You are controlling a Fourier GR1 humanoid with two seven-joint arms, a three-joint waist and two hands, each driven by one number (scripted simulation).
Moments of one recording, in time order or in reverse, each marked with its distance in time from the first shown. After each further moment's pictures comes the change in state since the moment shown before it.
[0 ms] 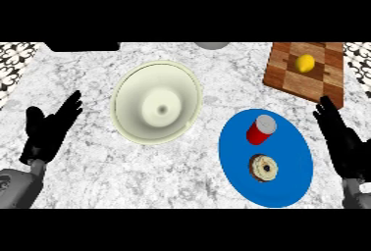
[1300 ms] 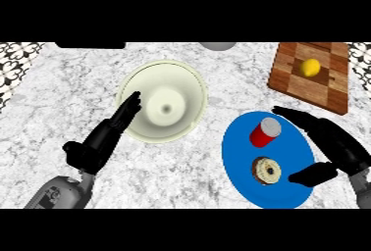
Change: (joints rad) left arm 0.000 -0.217 -0.128 -0.236 -0.097 -0.068 -0.124; right arm -0.152 -0.282 0.293 -0.170 0.573 0.275 0.116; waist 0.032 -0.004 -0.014
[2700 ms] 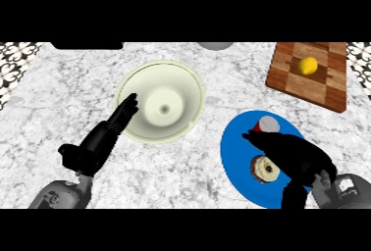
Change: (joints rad) left arm 0.054 -0.073 0.097 -0.012 -0.085 -0.089 0.018; right arm -0.141 0.168 0.117 -0.240 -0.066 0.574 0.754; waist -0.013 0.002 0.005
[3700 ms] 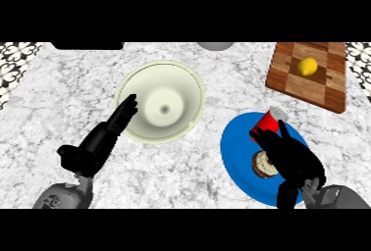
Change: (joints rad) left arm 0.033 -0.082 0.084 -0.027 -0.087 -0.080 0.040; right arm 0.152 0.107 -0.048 0.113 0.481 -0.090 -0.245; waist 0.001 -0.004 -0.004
